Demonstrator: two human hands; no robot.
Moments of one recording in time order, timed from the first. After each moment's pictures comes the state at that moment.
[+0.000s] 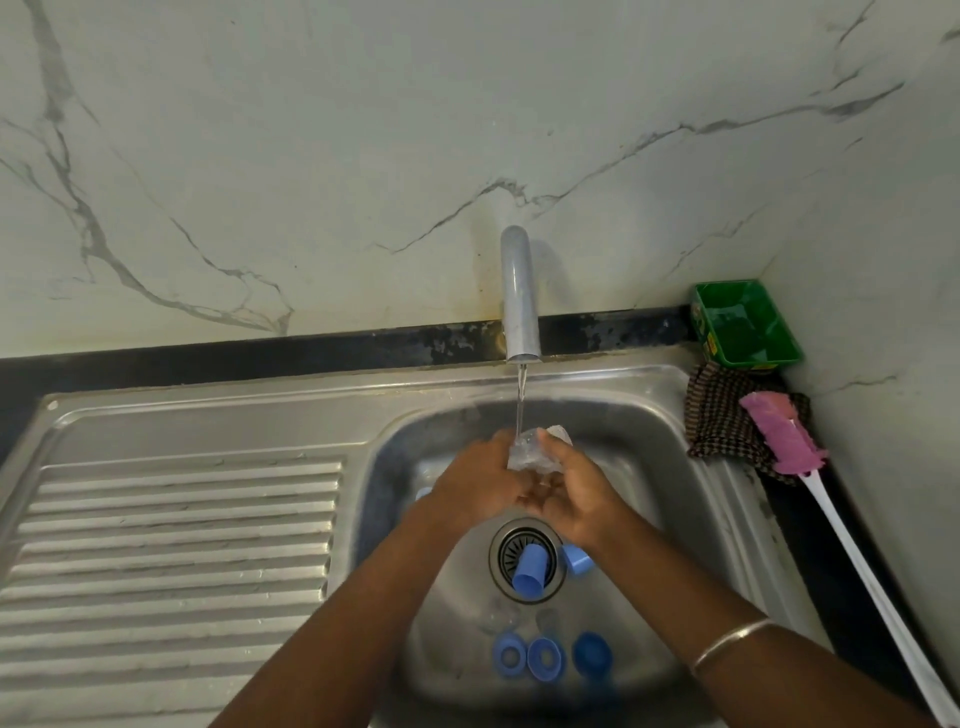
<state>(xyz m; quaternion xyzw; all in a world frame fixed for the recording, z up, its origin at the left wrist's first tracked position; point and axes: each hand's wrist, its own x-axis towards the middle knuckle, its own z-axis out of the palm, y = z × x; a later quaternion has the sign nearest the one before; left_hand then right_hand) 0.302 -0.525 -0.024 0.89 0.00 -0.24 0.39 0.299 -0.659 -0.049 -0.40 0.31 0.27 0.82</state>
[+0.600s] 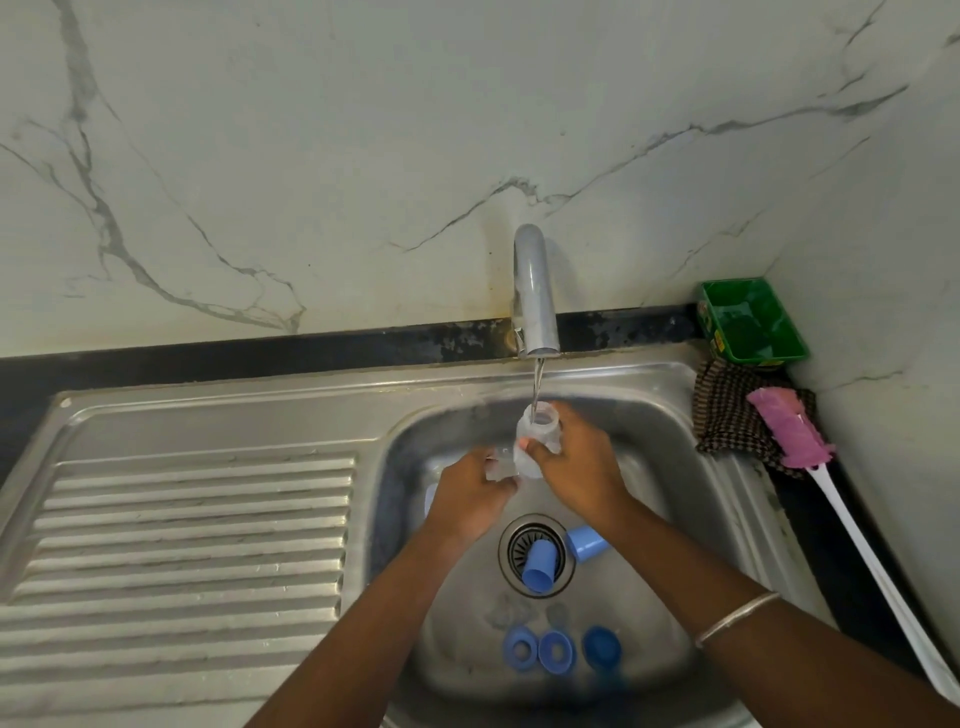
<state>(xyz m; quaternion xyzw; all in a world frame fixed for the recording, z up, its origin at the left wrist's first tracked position) 0.277 -0.505 -0.046 0.84 0.14 -0.18 0.49 0.307 -0.656 -0.042 -0.90 0.00 0.04 0.44</state>
